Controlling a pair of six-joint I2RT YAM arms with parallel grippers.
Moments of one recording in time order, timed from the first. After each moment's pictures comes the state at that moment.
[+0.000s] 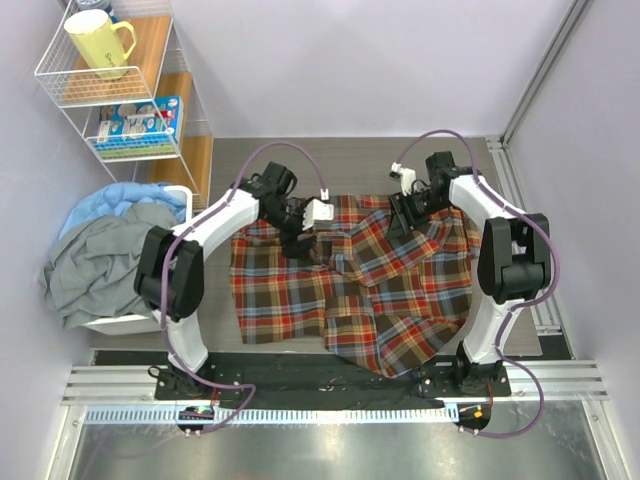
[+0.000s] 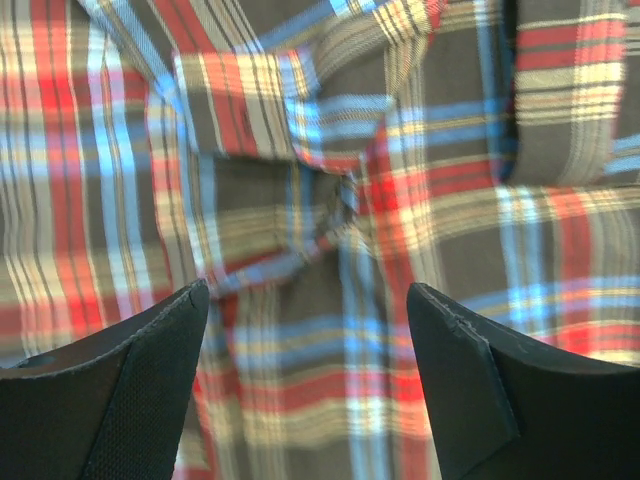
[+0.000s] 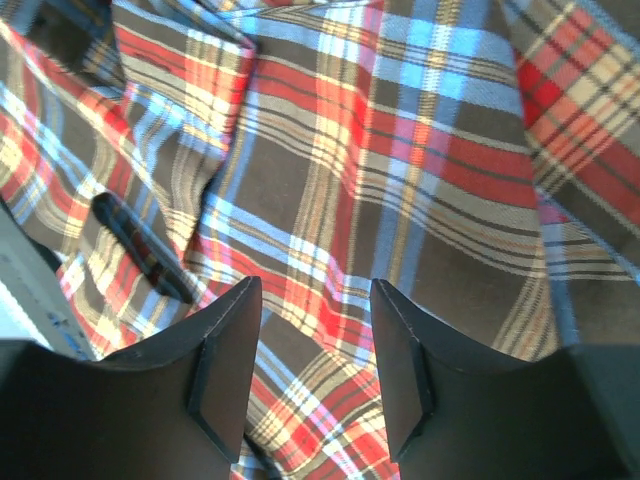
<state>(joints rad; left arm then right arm) -0.45 1.81 1.41 -0.78 0.70 0.98 0.12 1.87 1.40 -0.81 -0.66 -0.38</state>
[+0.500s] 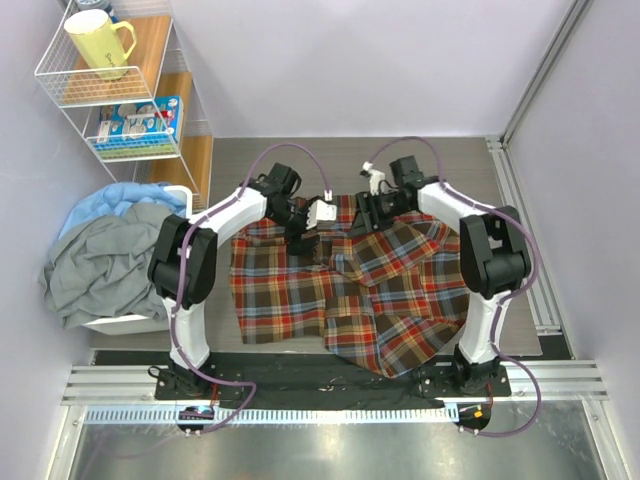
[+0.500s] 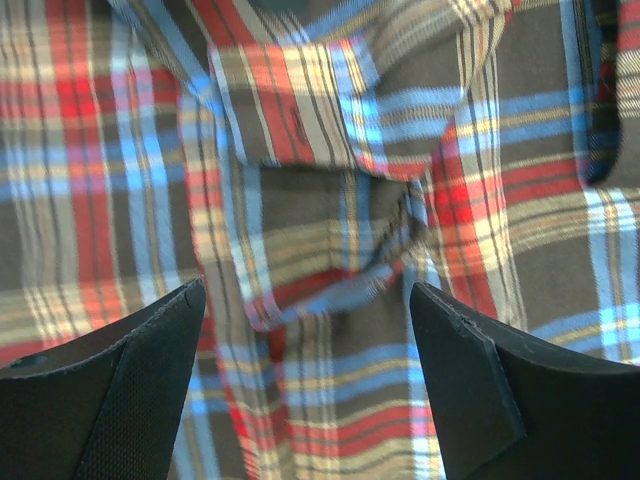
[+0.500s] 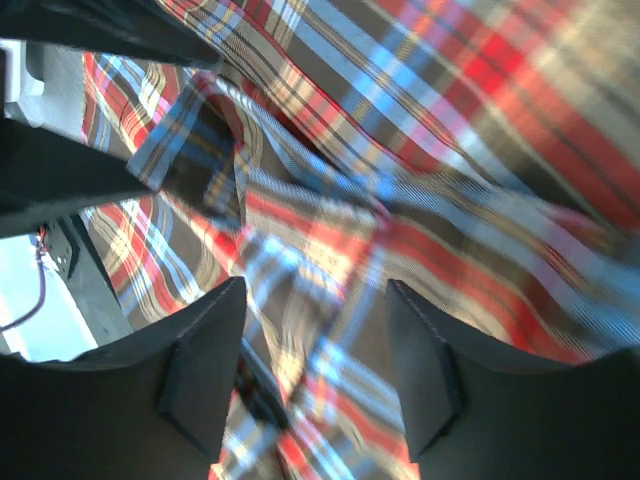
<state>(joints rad) -0.46 1.96 1.48 -0.70 0.70 1.07 0.26 1.93 1.38 -0.53 -0.75 -0.03</state>
